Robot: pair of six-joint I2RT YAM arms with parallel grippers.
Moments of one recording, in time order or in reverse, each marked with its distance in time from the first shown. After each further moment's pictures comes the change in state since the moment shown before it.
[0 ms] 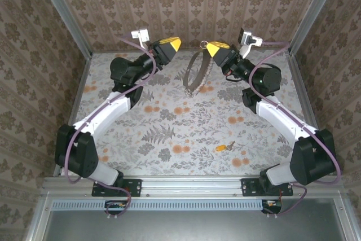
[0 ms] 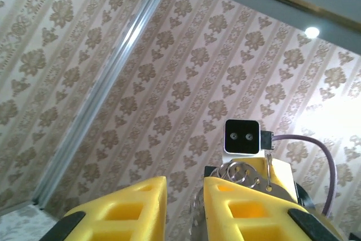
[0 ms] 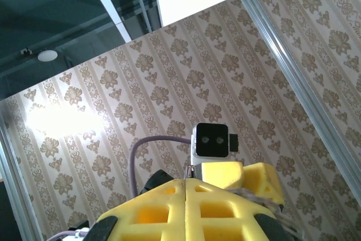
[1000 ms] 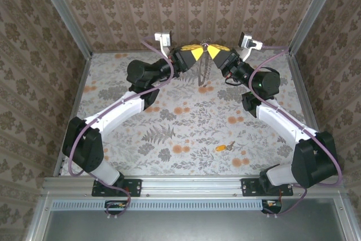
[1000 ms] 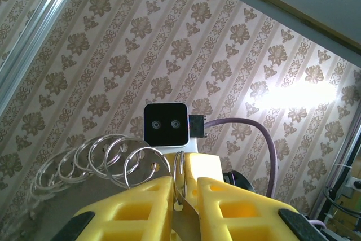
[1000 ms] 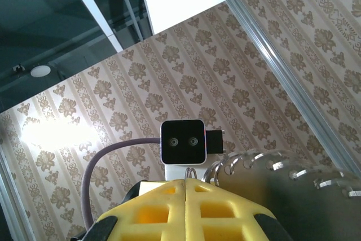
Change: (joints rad) left arm -0.173 0.078 0.077 0.059 0.030 -0.034; right arm 0.015 -0.019 -0.058 0.000 0.058 0.015
